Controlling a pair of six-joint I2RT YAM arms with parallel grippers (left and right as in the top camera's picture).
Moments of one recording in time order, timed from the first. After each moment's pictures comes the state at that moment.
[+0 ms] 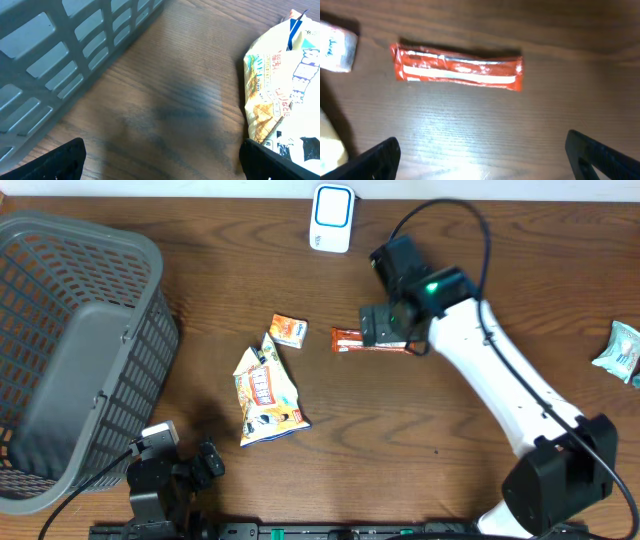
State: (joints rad) left arm 0.10 0.01 0.26 -0.94 -0.06 -0.22; right arm 0.48 1.76 1.52 -1.05 0.14 0.37
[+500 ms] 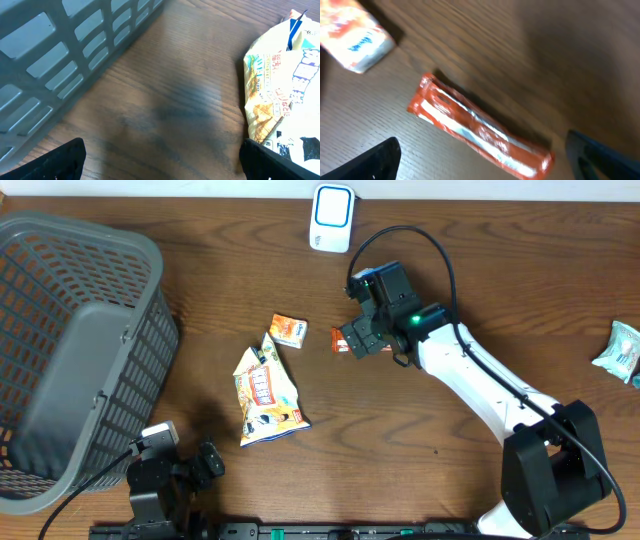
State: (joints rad) left arm 0.10 0.01 0.26 -0.94 -0.06 -0.22; right arm 0.48 1.76 1.26 -0.50 0.04 -0.13
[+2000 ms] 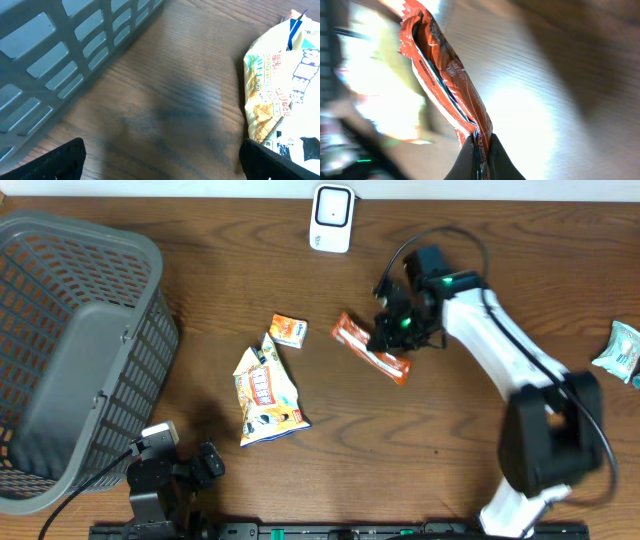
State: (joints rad) left arm 0.10 0.01 0.26 -0.94 -0.06 -0.22; right arm 0.29 1.85 1.44 -0.92 -0.57 0.14
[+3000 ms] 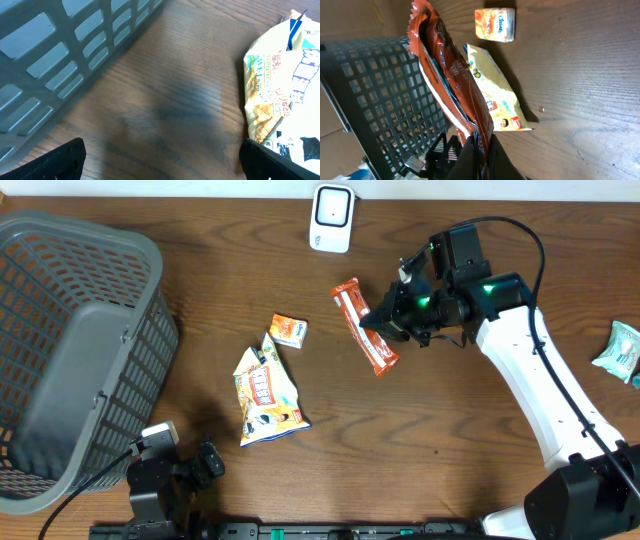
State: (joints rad) left arm 0.10 0.01 0.26 -0.94 -0.06 -0.22; right arm 0.29 1.65 1.46 -0.89 -0.69 0.73
